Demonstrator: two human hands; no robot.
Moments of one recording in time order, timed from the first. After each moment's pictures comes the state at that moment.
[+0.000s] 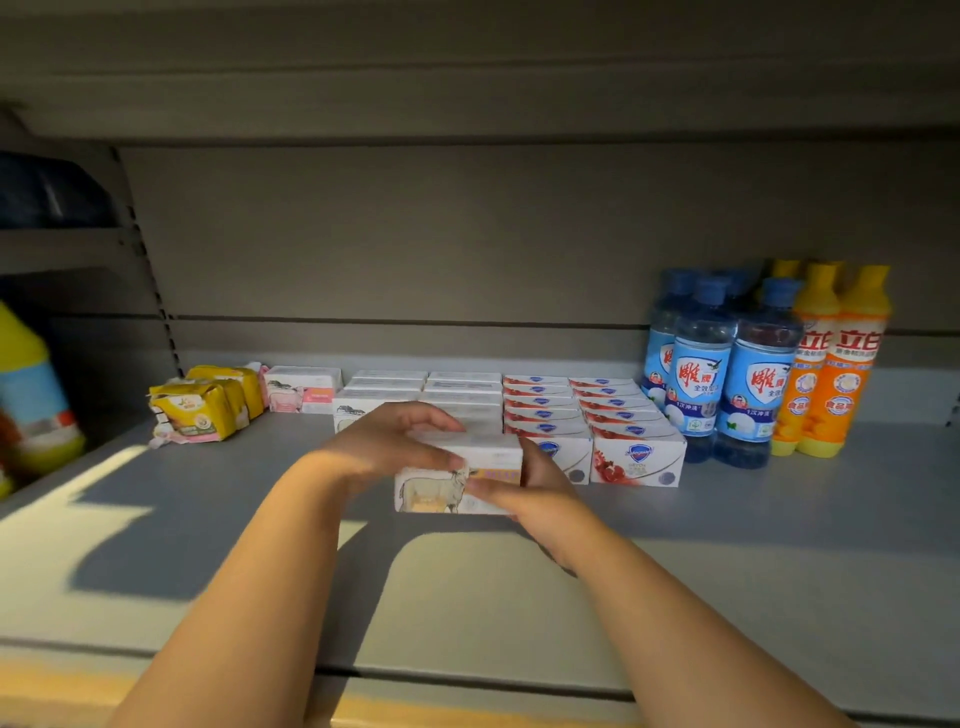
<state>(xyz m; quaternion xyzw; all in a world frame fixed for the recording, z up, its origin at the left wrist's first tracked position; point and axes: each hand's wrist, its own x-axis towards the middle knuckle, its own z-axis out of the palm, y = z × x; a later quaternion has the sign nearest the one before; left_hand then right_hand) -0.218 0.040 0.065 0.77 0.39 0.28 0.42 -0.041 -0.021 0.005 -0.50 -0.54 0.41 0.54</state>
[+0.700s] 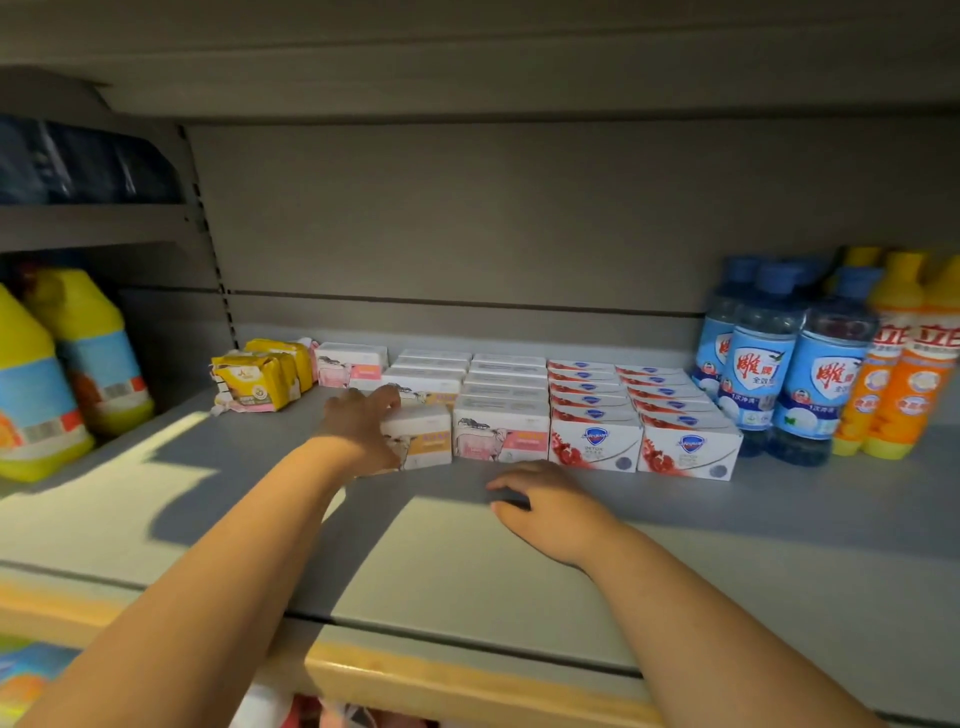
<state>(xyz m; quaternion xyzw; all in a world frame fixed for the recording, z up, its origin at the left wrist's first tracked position) -0.282 0.086 0.029 0.77 0.62 0.14 0.01 -0.057 -0.013 -0.014 -0.57 -0.78 0.08 0.24</state>
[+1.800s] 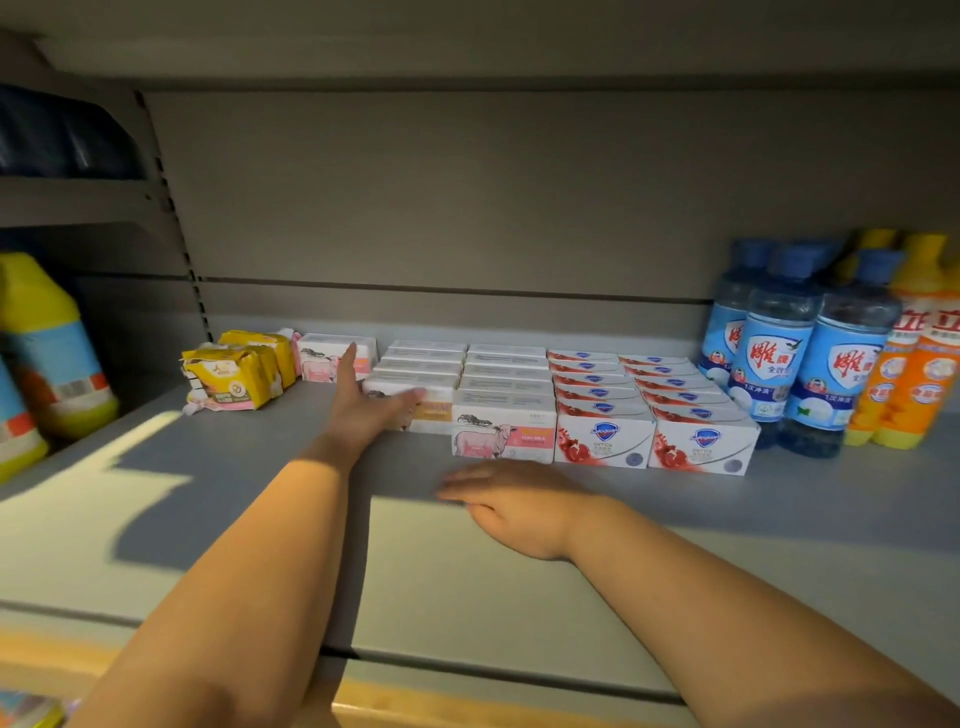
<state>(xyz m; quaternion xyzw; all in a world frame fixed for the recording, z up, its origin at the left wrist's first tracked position) -0.271 0.155 -0.011 0.59 0.48 0.52 0.39 -0.082 0.006 -0.002 -0.48 -0.87 0.05 0.09</state>
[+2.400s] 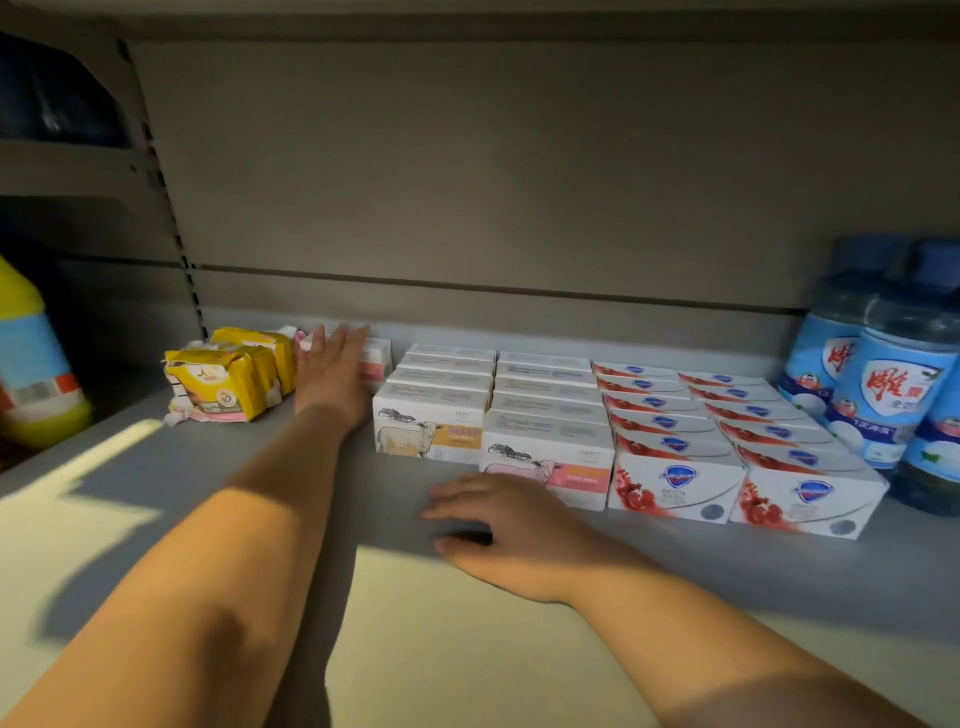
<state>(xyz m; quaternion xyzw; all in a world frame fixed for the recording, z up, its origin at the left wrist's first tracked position) -0.310 0.262 -0.006 0.73 0.63 0.24 -0.08 -0.108 0.055 -0.015 -0.45 -0.86 0.08 0.22</state>
